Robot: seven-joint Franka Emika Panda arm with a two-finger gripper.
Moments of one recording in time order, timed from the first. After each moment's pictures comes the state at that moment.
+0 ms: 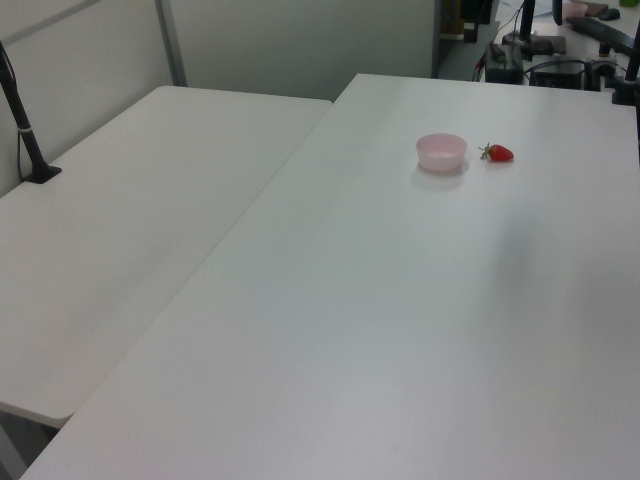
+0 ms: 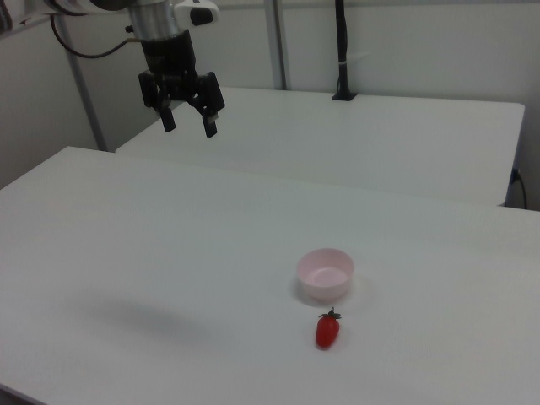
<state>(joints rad) 0.00 0.13 -0.08 -1.33 -0.05 1.46 -0.07</state>
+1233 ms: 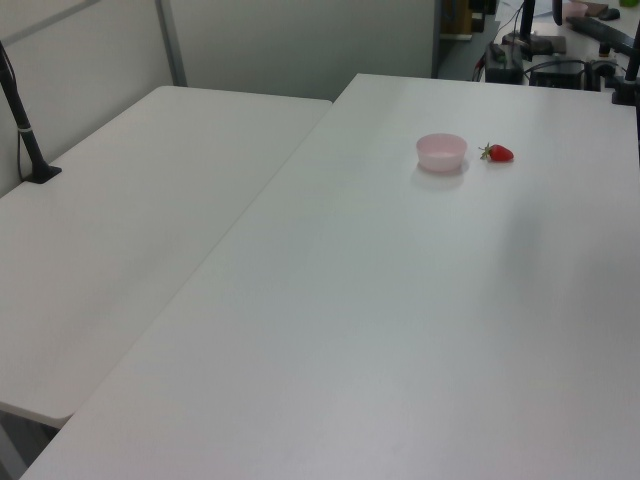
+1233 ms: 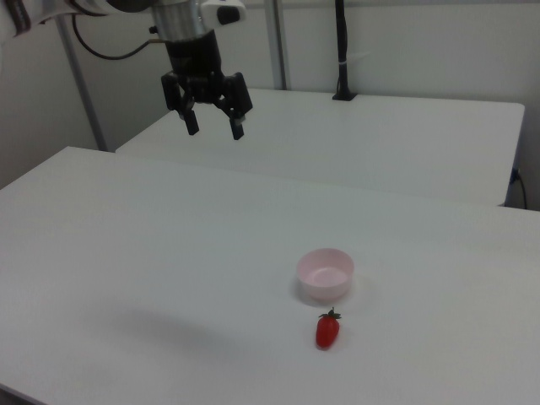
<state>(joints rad) -0.08 0.12 -0.09 -1.32 -0.05 1.49 -0.19</state>
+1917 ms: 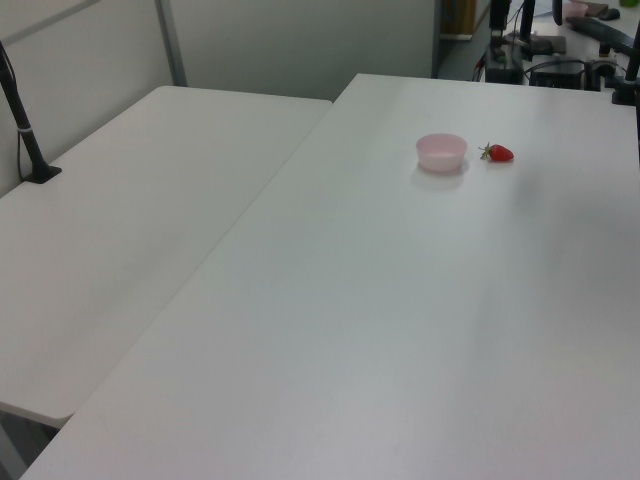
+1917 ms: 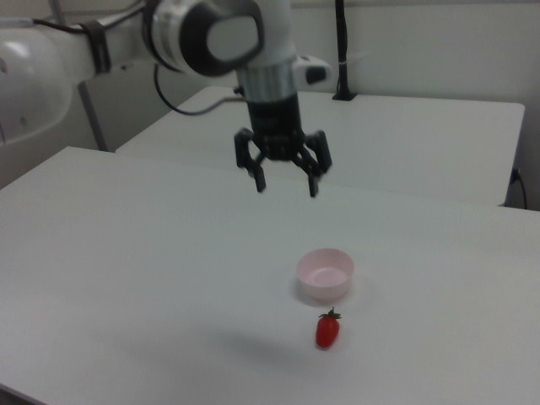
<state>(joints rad) -0.29 0.21 -0.09 -1.42 -0.05 1.64 -0.50</state>
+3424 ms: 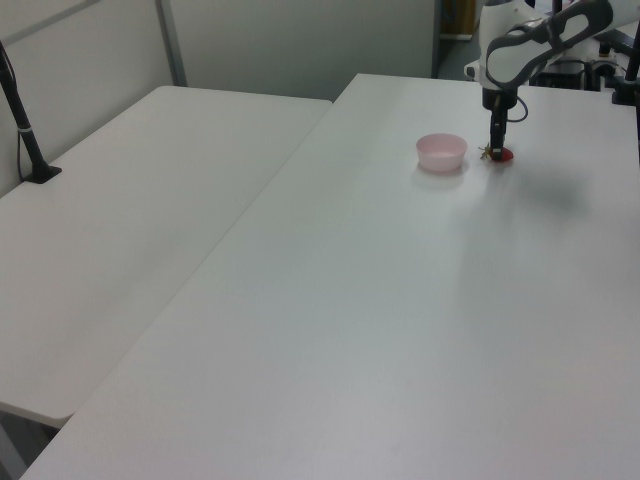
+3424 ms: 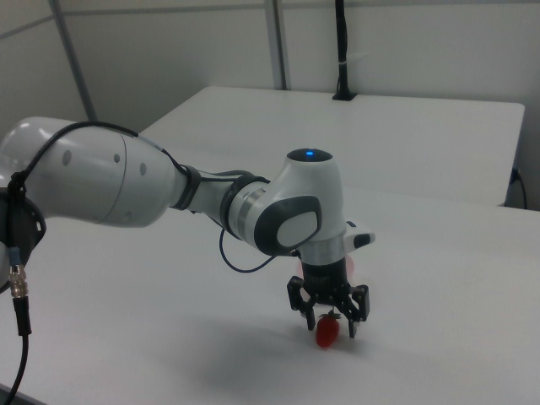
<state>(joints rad) -0.40 0.42 -0.08 -1.81 -0.11 2.21 -0.54</state>
